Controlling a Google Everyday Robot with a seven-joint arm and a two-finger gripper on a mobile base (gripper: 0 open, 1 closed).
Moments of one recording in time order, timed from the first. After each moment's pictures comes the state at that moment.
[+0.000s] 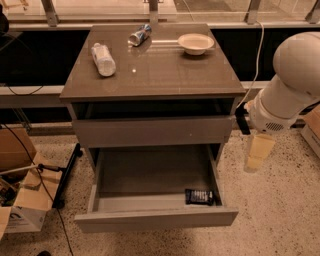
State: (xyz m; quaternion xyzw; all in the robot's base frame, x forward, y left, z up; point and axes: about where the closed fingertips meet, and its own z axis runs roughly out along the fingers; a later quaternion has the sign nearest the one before) arm 0.515 -0.246 0.810 -0.61 0.78 -0.05 0.12
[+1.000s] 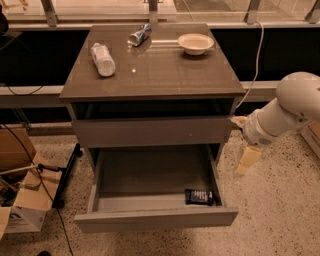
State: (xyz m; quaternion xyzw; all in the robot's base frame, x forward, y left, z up) arm 0.556 -0.244 0.719 -0.63 0.75 0.04 0.20
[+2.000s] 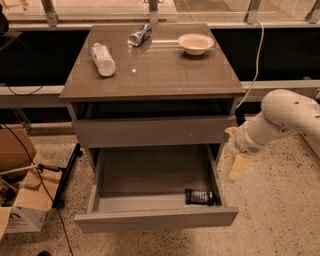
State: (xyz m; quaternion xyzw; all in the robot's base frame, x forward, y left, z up) arm 0.578 -0.246 0.650 -0.63 0.75 0.07 0.18
